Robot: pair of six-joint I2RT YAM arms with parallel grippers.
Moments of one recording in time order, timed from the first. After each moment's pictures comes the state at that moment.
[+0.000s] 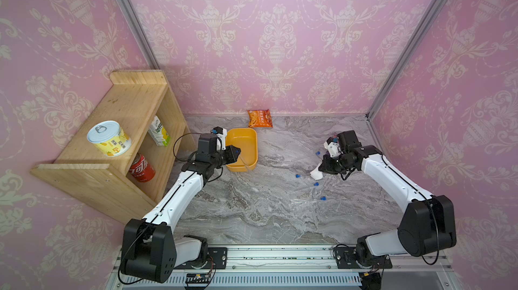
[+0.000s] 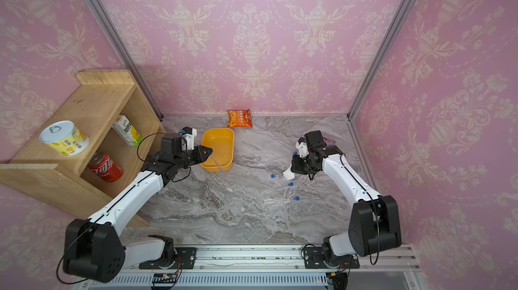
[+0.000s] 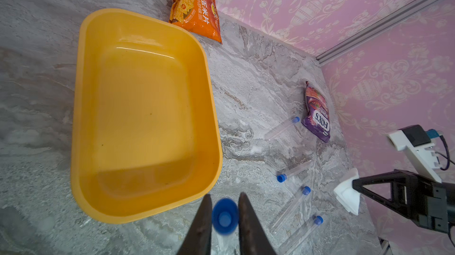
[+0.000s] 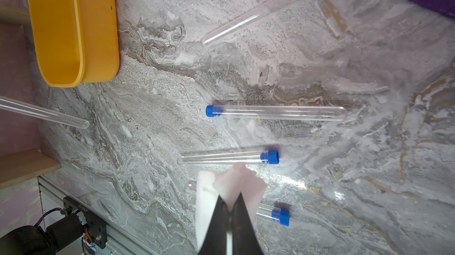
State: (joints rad) left arm -0.16 1.26 0.88 -0.24 0.35 -0.48; right arm 0.17 1.43 1.08 -0.80 -0.35 0.29
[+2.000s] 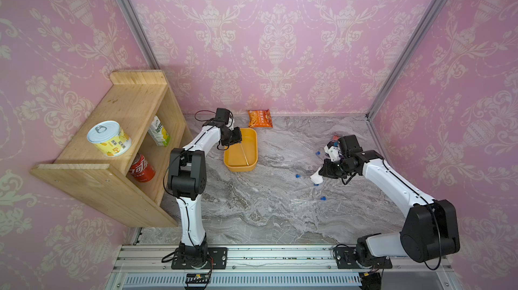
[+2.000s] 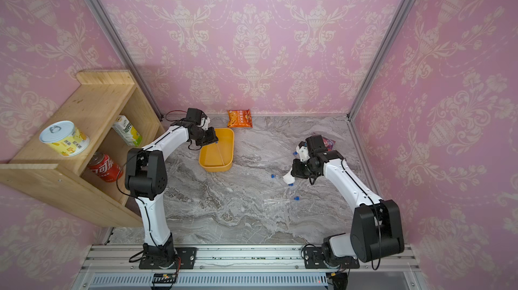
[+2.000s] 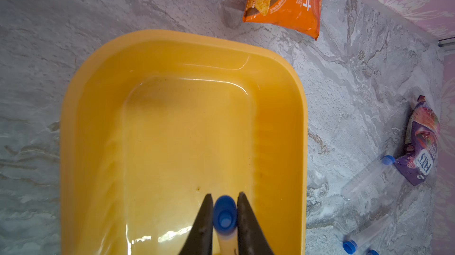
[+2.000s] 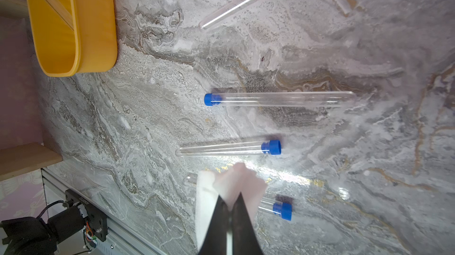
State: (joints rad) left arm -0.11 2.07 1.65 -0.61 0.30 -0.38; right arm 0.17 1.39 1.01 -0.77 -0.37 0.28
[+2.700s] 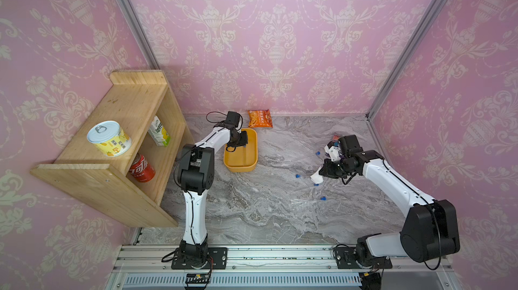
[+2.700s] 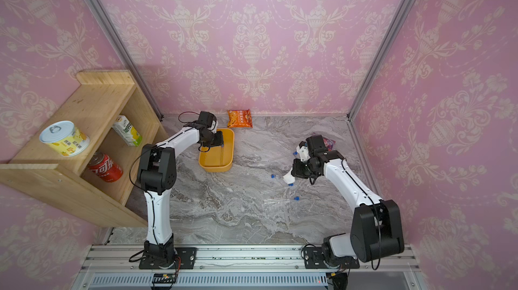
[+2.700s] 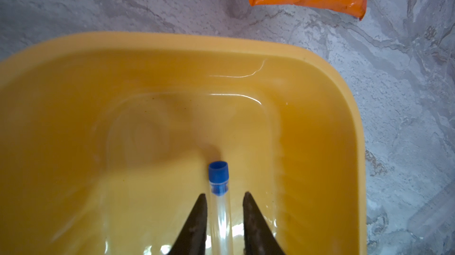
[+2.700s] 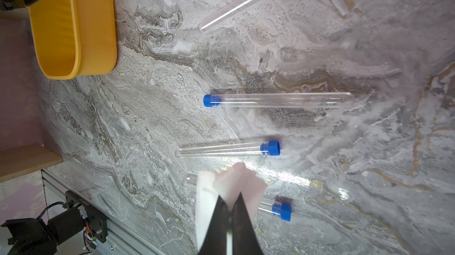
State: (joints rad) left arm -0.18 2.18 1.71 -0.59 0.15 -0.32; right arm 0.16 1.39 1.01 -0.77 -0.37 0.28
